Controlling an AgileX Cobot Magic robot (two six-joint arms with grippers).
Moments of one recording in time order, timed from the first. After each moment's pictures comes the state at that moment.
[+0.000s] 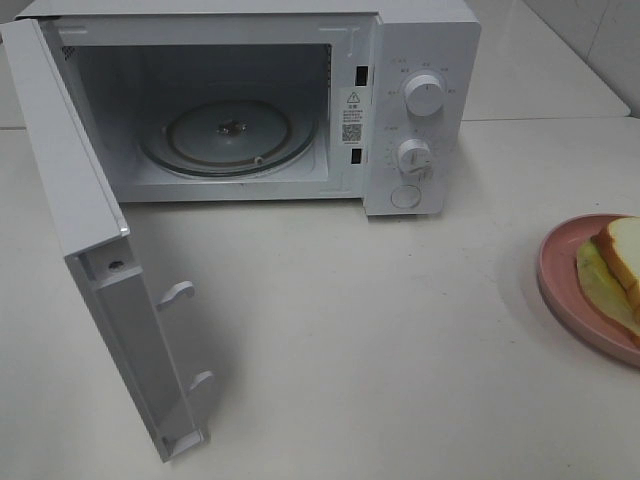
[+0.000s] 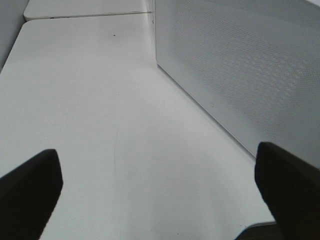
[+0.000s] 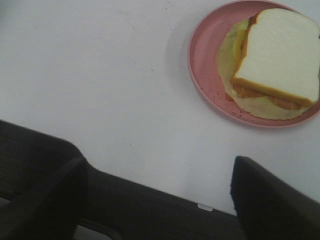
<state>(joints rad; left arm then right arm) -0.06 0.00 -0.50 -0.05 1.04 0.04 0.54 0.34 -0.58 -0.19 1.15 0.23</state>
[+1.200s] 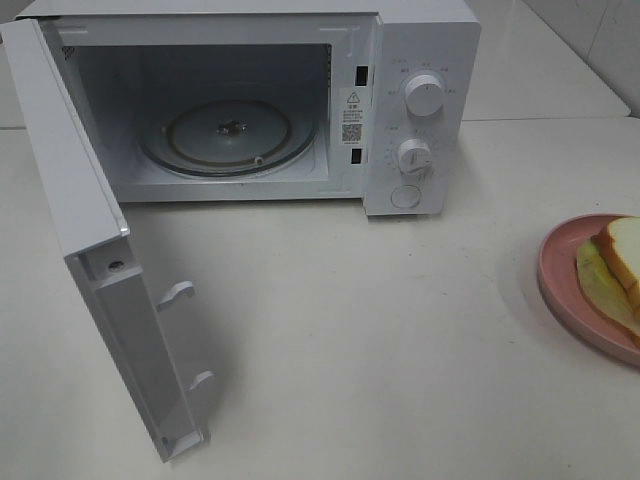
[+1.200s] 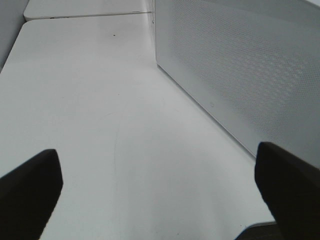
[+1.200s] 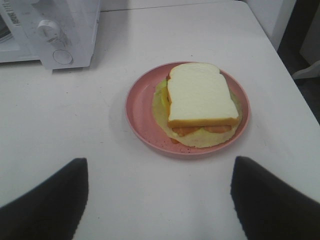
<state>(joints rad) -0.06 0.00 -0.50 -0.05 1.04 0.04 0.07 0.00 -0.51 -0.10 1.04 0.15</state>
